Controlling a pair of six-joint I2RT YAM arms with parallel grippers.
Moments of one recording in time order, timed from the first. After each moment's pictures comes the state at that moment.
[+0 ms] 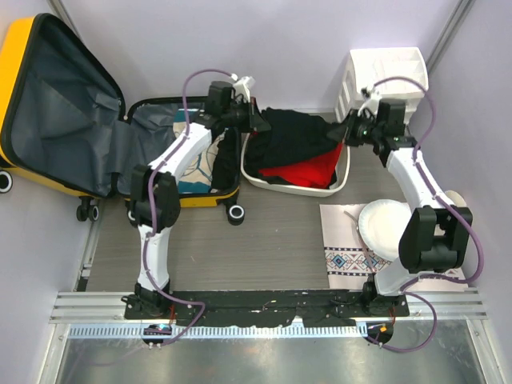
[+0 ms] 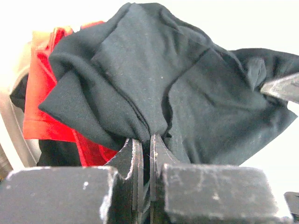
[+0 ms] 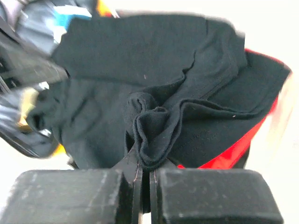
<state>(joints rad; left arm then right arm) -0.38 2.10 1.93 -0.27 0.59 -0.39 0.00 1.59 1.39 -0.25 -0.58 0.30</state>
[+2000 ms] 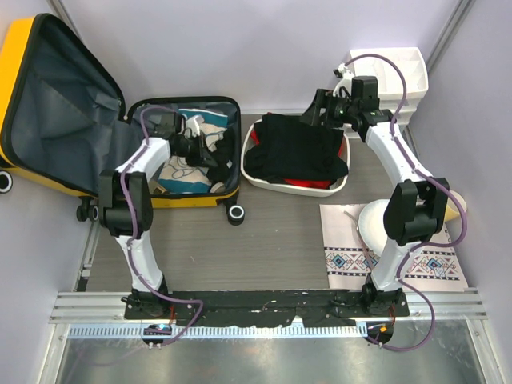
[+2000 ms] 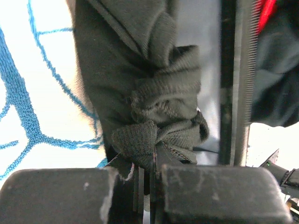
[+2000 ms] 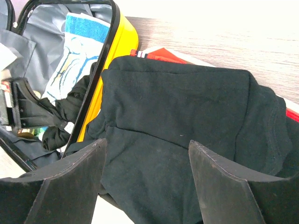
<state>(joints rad) -0.10 1.96 1.50 -0.54 0.60 -0.23 0.13 1.83 1.69 -0.37 -0.50 0.24</state>
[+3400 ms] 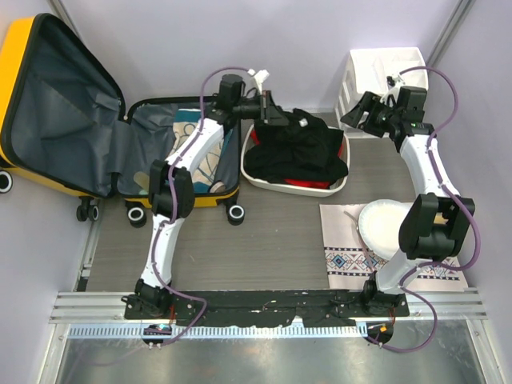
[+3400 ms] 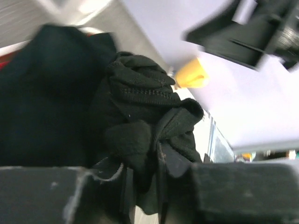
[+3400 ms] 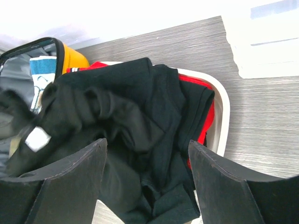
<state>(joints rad) -0.44 2.34 2.25 -0.17 0.93 -0.60 -0.13 1.68 1.51 -0.35 -0.49 0.32</state>
